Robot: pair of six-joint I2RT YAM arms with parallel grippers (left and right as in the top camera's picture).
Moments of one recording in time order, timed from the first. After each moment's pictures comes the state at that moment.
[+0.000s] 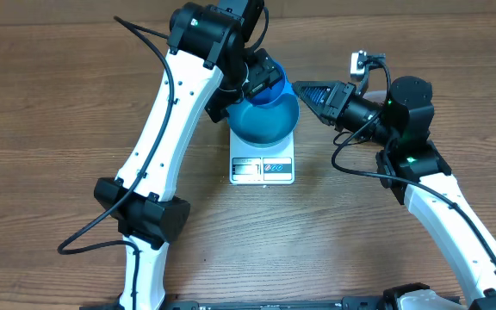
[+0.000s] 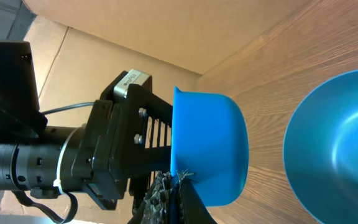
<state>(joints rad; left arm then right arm) -0.46 2.16 2.52 -1.65 0.14 -1.00 0.20 1.36 0.91 0.26 -0.75 1.07</state>
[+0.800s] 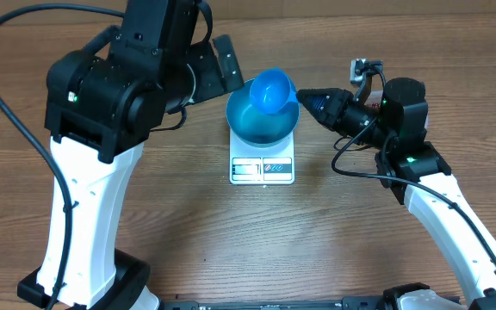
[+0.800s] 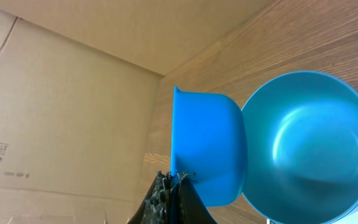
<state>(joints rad) -0.45 1.77 2.52 -1.63 -0.09 -0.68 0.20 1.36 0.91 0.11 -0.67 0.90</state>
